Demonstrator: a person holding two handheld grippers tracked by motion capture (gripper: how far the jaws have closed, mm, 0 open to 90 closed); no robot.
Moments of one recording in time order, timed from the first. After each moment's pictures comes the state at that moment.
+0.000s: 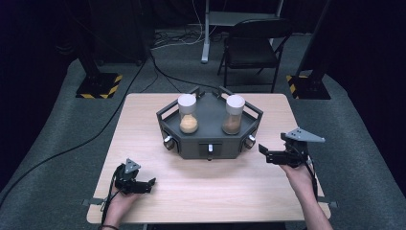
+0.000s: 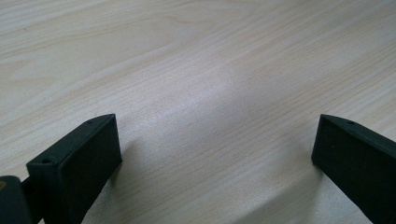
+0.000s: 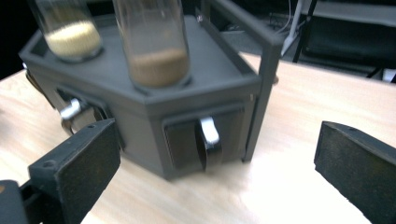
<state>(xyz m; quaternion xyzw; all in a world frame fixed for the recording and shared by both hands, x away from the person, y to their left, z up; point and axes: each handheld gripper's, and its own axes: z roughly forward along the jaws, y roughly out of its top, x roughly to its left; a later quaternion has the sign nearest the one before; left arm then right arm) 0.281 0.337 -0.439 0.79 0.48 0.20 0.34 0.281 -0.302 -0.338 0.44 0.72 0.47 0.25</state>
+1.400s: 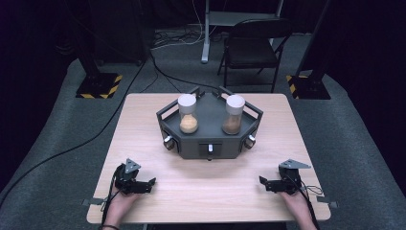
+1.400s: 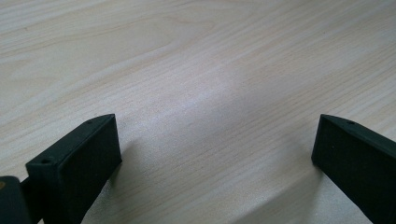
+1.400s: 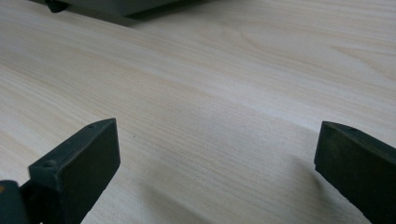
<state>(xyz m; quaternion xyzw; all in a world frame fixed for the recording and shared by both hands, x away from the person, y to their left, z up) 0.281 0.336 -0.440 0.78 0.48 0.20 0.34 0.284 -0.320 -0.437 0.48 0.76 0.39 0.18</state>
